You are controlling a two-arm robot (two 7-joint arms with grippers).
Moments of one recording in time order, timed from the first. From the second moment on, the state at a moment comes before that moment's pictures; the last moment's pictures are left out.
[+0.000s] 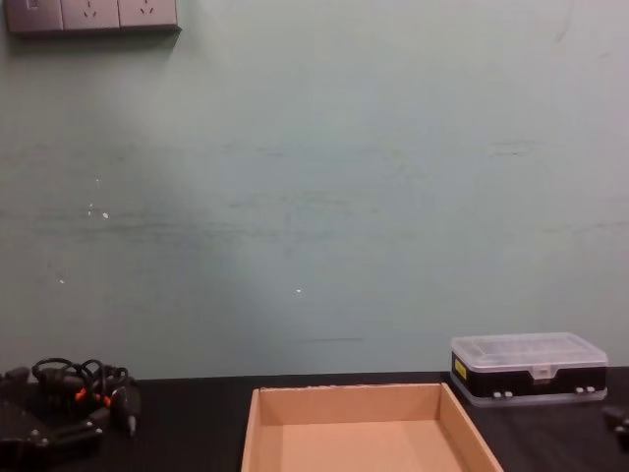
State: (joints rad) left arm -0.20 0.60 0.45 -1.41 -0.25 -0.12 0.03; right arm 0.19 0.61 -0.45 -1.42 0.26 -0.12 -0.03
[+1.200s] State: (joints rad) left arm -0.20 0.60 0.45 -1.41 -0.25 -0.12 0.03; right arm 0.03 0.79 -0.43 -1.72 0.40 0.17 0.43
